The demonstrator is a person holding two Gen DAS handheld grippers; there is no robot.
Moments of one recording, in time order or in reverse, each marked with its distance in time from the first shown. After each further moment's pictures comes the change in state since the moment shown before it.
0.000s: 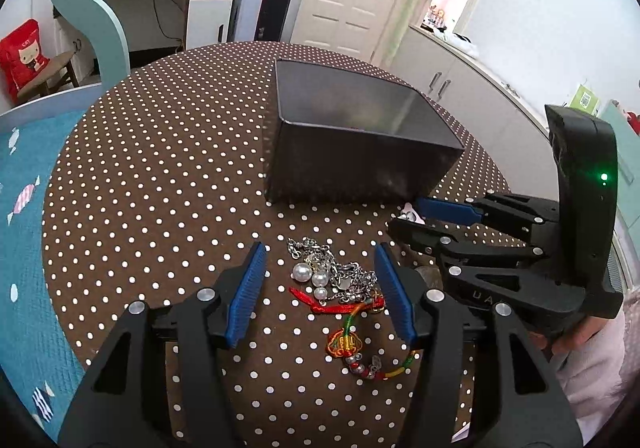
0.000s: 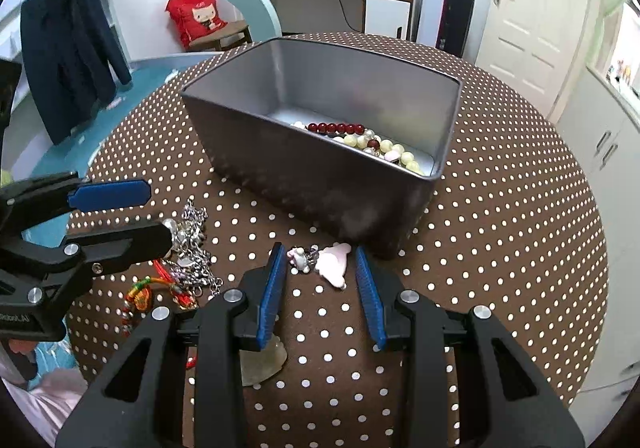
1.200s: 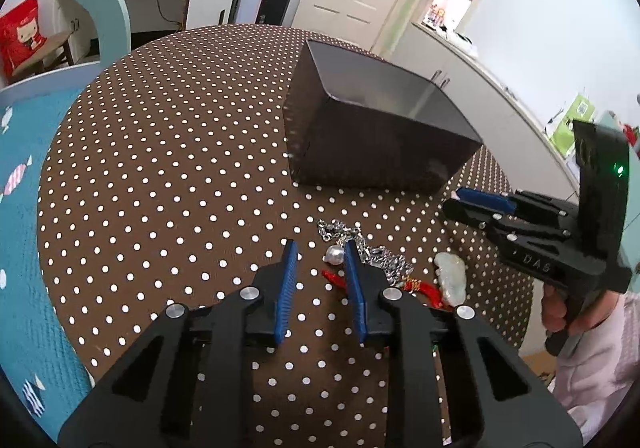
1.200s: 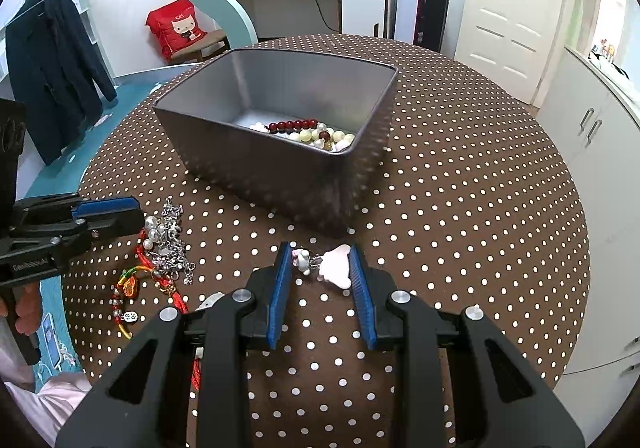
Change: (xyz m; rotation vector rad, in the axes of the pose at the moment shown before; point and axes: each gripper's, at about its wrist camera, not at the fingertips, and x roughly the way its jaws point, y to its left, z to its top) left arm 0.002 0.030 -0.009 -0.036 0.037 -0.042; right arm -0.016 -0.023 -0.011 0.090 -0.011 -0.019
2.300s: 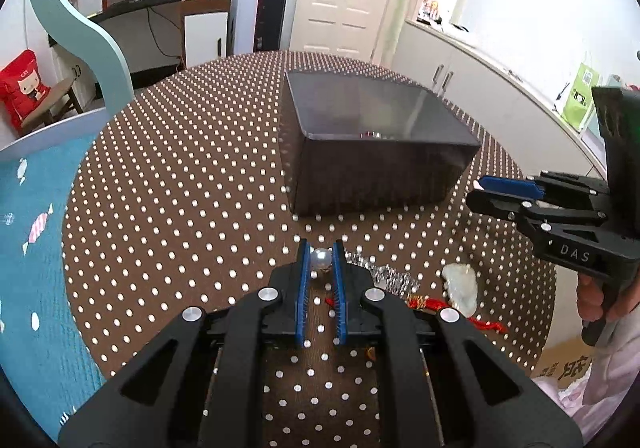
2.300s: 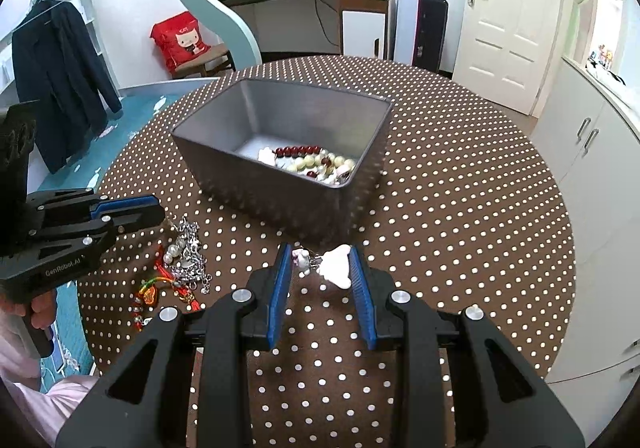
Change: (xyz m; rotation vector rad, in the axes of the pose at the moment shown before) left arm -0.009 -0.021 0.012 0.126 -0.065 0.093; right arm -0.022 0.000 0.001 0.002 -0.061 0.000
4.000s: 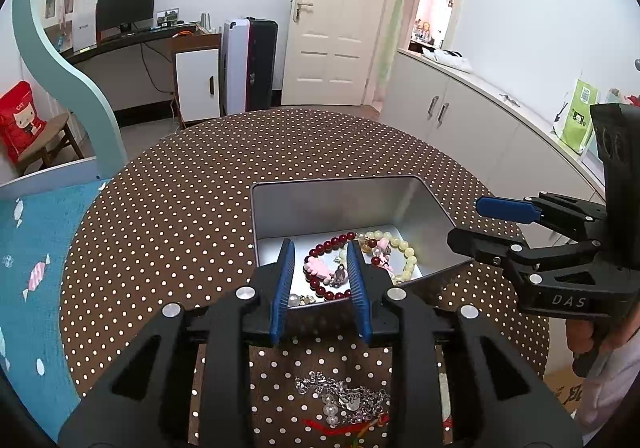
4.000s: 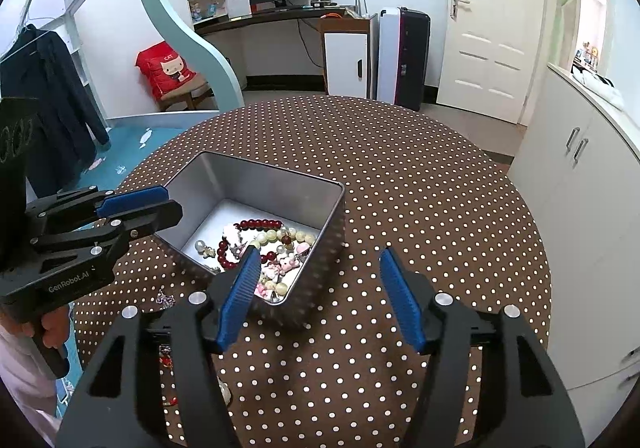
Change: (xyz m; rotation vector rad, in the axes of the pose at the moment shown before) left arm 0.022 -0.023 0.076 0.039 -0.099 0.004; right arm -0.001 -0.033 0.043 0.046 -0.066 -0.024
